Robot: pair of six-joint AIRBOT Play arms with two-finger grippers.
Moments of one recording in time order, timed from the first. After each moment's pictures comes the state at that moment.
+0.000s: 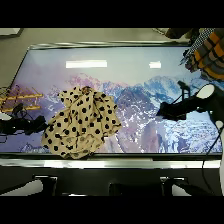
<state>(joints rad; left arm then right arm) 0.42 -1.33 0.80 1.06 -0.97 -1.39 -0.10 -1.29 1.11 -1.12 1.34 1.52</state>
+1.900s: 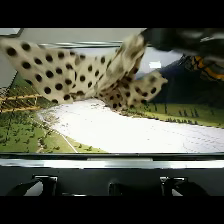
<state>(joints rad) 0.21 -1.06 1.77 1.03 -1.04 -1.55 0.22 -1.12 1.83 -0.99 1.07 1.52</state>
